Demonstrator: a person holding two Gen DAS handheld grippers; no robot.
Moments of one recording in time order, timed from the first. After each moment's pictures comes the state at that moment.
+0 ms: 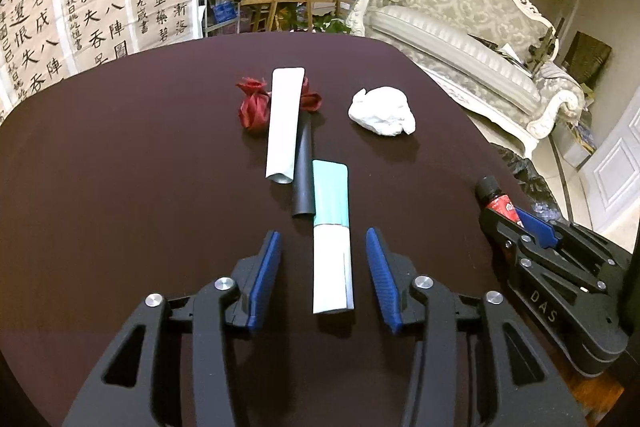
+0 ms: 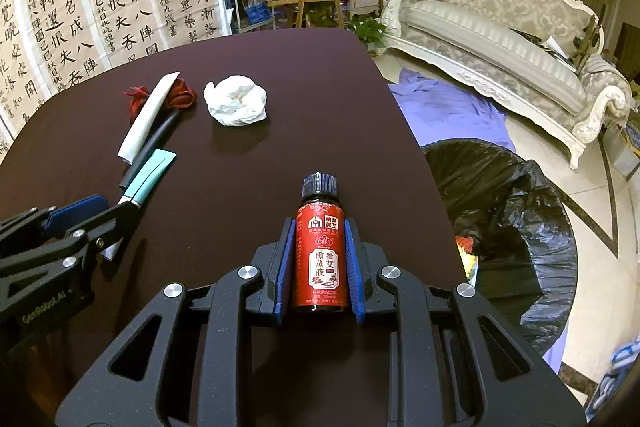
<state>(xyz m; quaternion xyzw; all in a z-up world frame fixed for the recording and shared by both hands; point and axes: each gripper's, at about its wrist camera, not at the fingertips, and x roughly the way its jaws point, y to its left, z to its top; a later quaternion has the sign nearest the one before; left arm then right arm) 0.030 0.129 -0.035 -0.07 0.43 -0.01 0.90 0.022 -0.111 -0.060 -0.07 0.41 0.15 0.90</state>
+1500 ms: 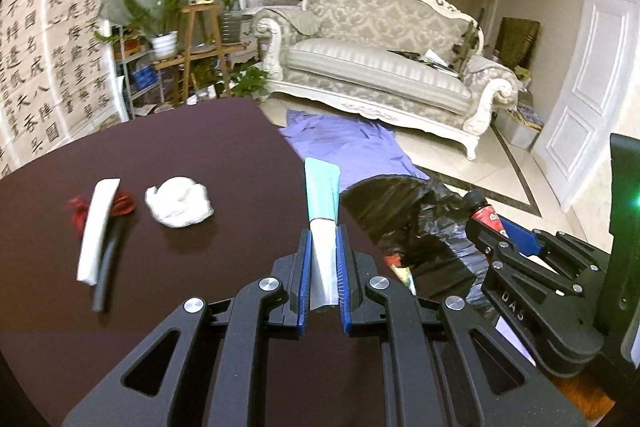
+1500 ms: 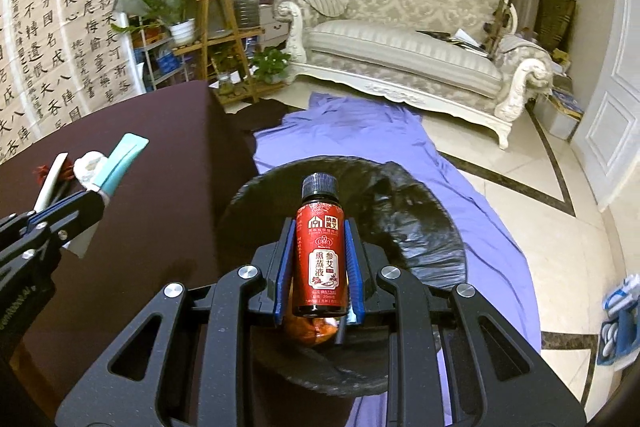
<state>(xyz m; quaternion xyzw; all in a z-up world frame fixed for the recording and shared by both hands) 0.059 0.000 -0.004 -0.02 0.35 -0.12 0.93 0.033 -0.241 -0.039 -0.02 0.35 0.00 0.94</state>
